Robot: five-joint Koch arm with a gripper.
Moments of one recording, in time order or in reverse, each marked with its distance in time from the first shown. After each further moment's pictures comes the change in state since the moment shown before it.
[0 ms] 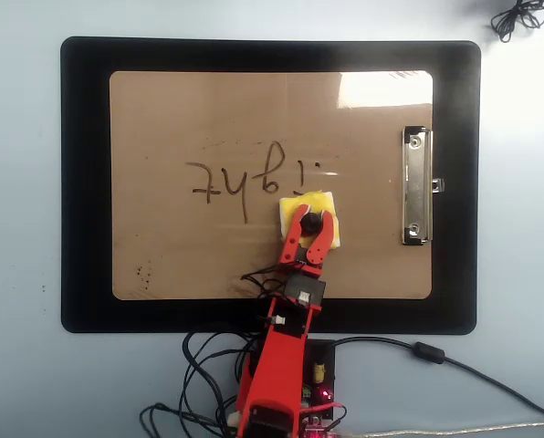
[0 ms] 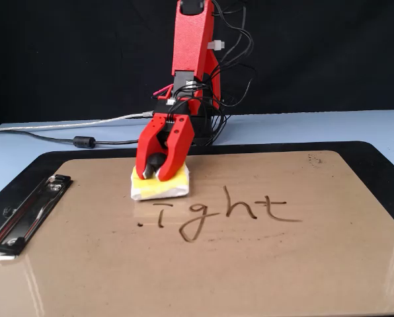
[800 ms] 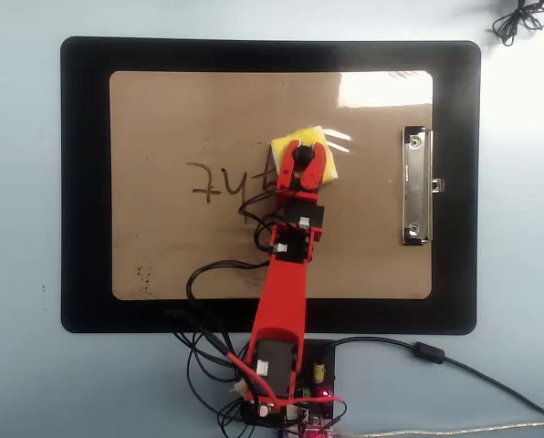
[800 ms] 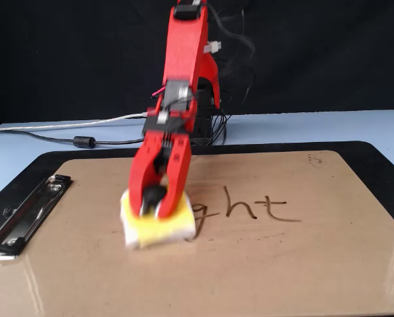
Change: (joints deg) arm -9.0 -29.2 -39.4 16.8 5.0
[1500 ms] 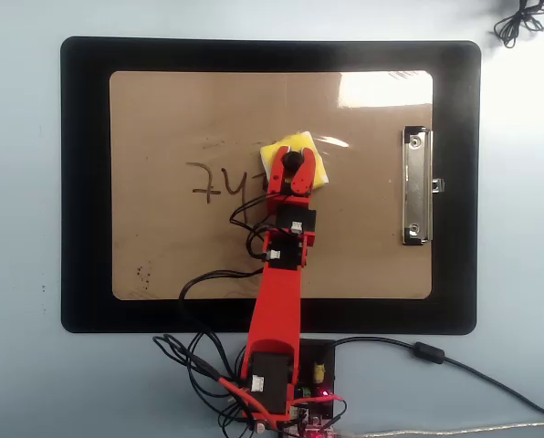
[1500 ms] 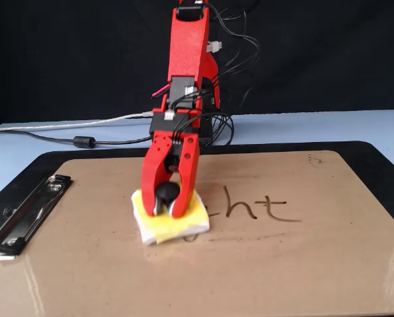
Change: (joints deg) arm -3.2 3.1 5.0 3.8 0.0
